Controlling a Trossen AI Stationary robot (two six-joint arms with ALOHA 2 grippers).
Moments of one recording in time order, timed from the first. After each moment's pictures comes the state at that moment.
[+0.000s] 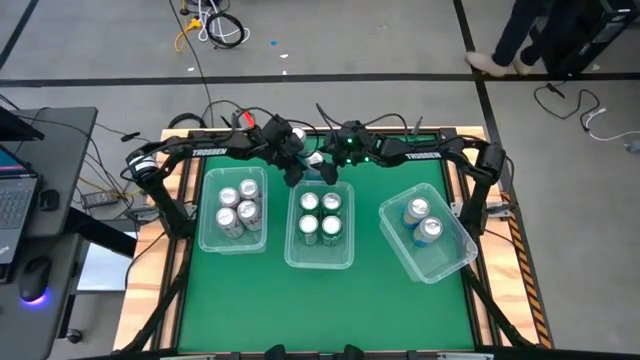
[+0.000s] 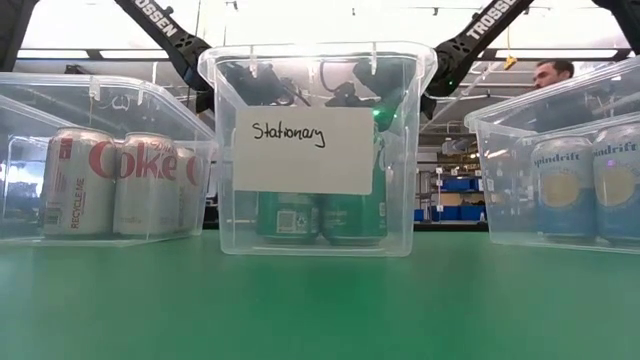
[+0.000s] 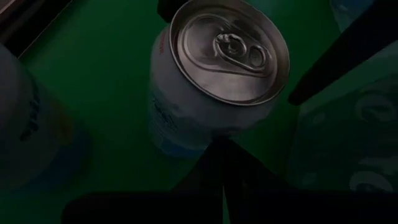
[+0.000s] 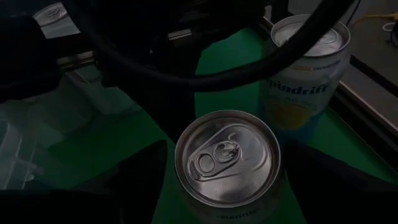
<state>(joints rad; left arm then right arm) 0.57 1.70 1.05 -0.20 0.32 0.02 -0.44 1.86 1.13 0.14 -0.20 0.07</state>
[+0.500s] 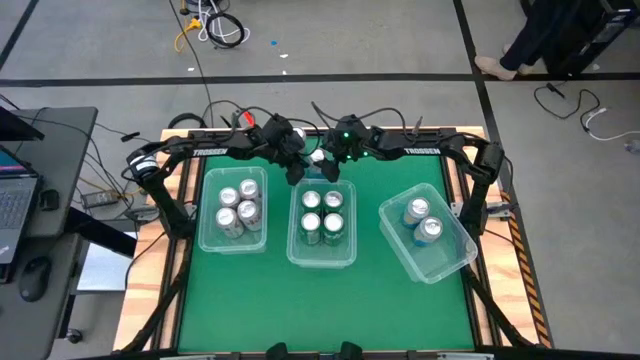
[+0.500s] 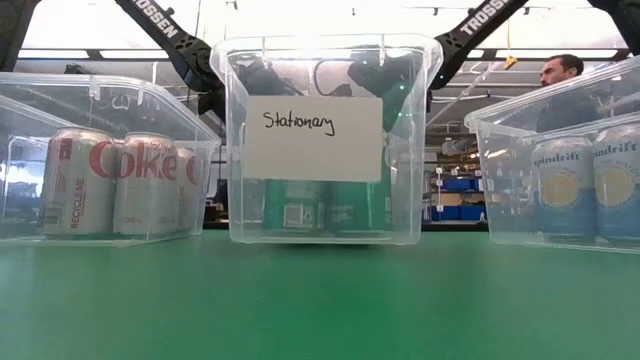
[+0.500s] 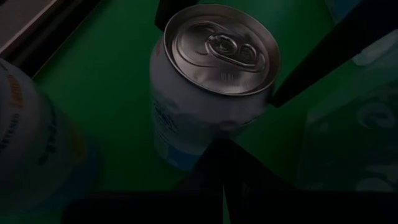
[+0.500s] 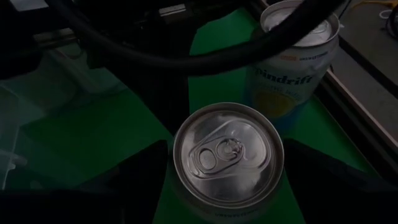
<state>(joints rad) 0.58 1.70 1.05 -0.15 0.31 0.02 -0.46 1.86 1.23 -0.04 -0.20 -0.01</state>
